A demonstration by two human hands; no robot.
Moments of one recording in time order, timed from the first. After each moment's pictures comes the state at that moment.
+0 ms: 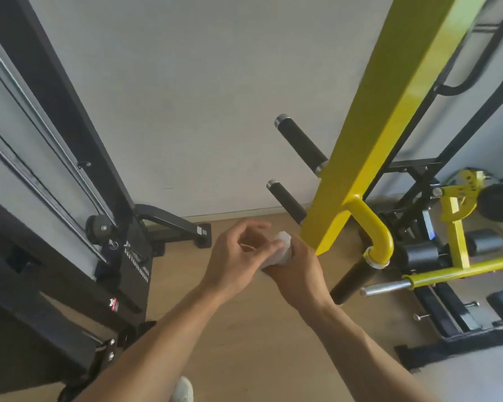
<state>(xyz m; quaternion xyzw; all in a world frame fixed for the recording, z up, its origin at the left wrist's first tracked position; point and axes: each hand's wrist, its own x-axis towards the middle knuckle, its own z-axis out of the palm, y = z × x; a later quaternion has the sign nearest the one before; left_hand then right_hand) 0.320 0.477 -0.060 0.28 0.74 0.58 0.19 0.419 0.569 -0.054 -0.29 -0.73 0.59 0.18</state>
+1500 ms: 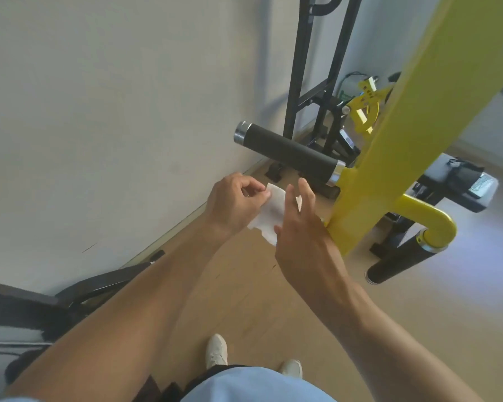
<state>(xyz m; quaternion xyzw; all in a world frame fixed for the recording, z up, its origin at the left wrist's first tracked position) 0.149 0.647 -0.079 0.57 0.72 0.37 0.18 0.299 0.620 -0.076 -0.52 -0.85 0.03 0.04</state>
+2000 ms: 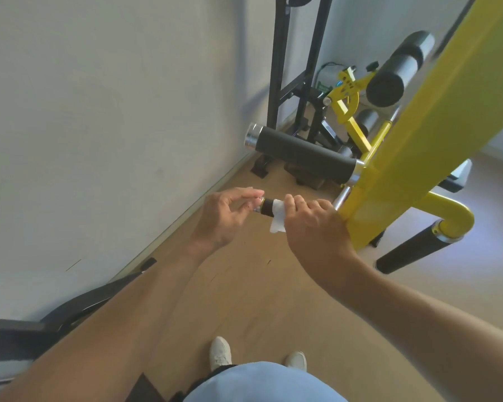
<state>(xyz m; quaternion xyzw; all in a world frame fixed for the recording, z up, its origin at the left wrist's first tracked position) 0.106 0.648 -0.110 0.62 0.61 0.41 0.29 0.290 0.647 -0.084 -0.52 -0.84 -0.14 0.03</state>
